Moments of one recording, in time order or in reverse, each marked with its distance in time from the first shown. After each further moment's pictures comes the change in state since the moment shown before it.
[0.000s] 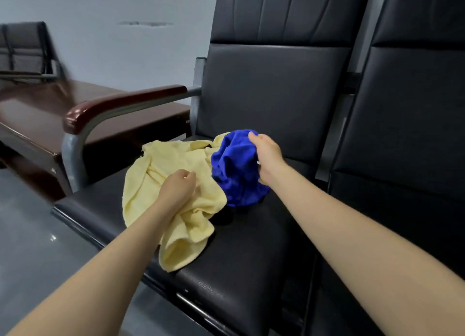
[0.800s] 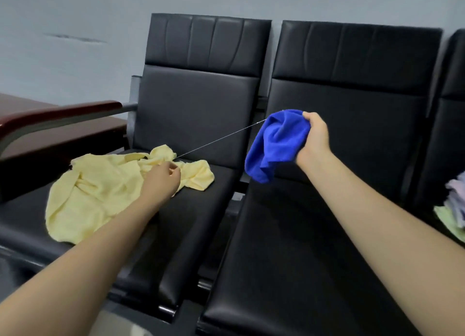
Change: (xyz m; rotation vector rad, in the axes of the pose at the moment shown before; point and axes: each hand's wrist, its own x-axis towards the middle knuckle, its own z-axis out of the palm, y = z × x) left_hand -0.060 0.103 0.035 -0.003 0.030 0.297; right_hand -0.106 -0.125 -0.193 0.397 0.304 -0.186
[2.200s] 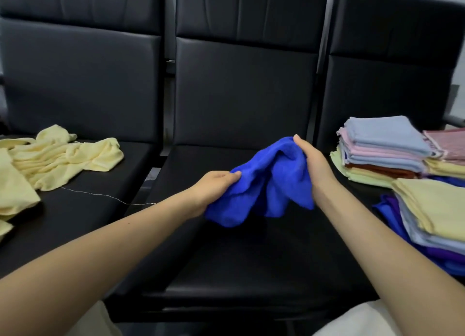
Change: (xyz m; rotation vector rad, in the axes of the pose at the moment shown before) left_hand -0.157 0.193 0.144 -0.668 -0.946 -0.022; right_hand -0.082 -0.034 -0.231 -0.208 0.045 -0.028
